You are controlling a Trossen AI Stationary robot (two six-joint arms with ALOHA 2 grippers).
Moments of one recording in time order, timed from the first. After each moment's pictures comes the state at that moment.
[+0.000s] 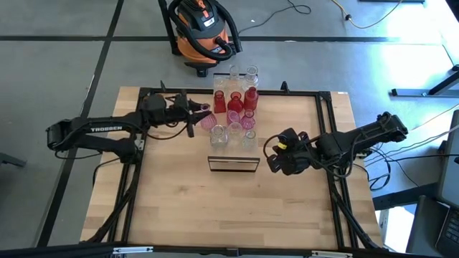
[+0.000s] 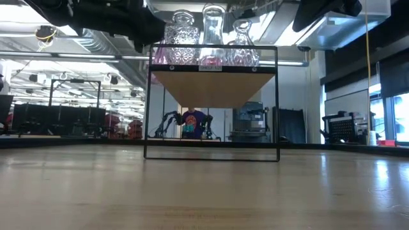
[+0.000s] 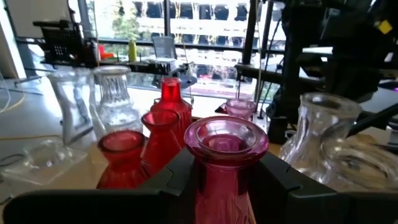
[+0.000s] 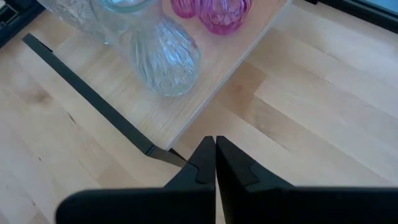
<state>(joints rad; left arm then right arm) 0.38 1.03 0.59 0.42 0.09 -0.04 0.37 1.37 1.35 -1.12 0.56 1.18</state>
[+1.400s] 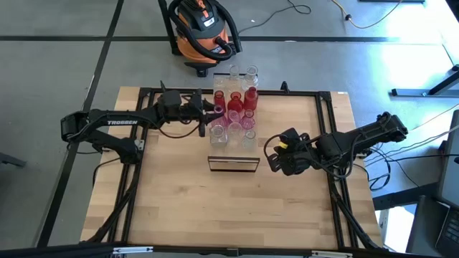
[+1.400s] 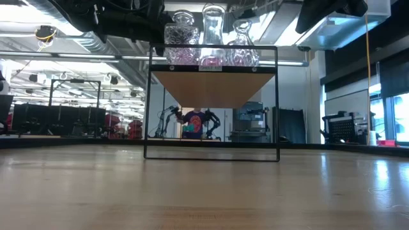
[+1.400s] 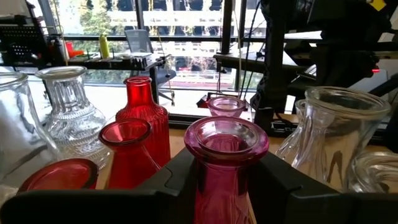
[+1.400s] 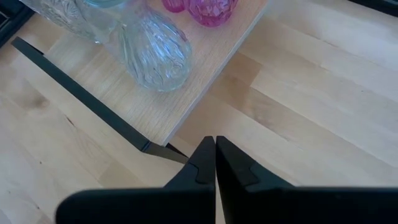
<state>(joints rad) 0.38 1.26 0.71 0.49 0.21 0.00 0.37 1.37 1.35 -1.15 0.55 1.25</state>
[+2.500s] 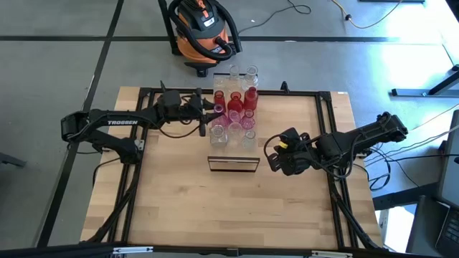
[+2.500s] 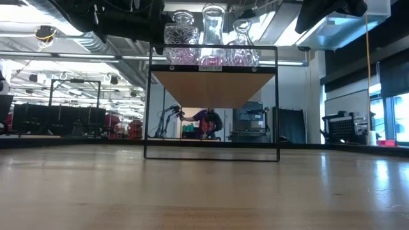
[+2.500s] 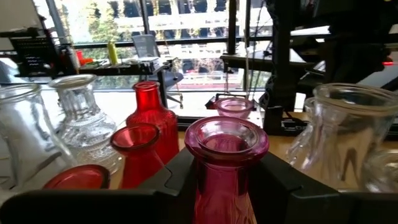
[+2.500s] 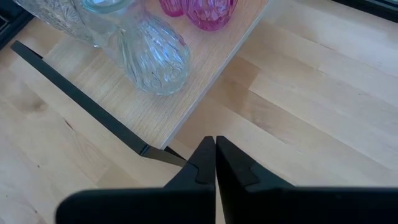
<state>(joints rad) 0.38 1.26 0.71 0.51 0.18 0.06 0.37 1.37 1.35 -1.15 0.56 1.25</state>
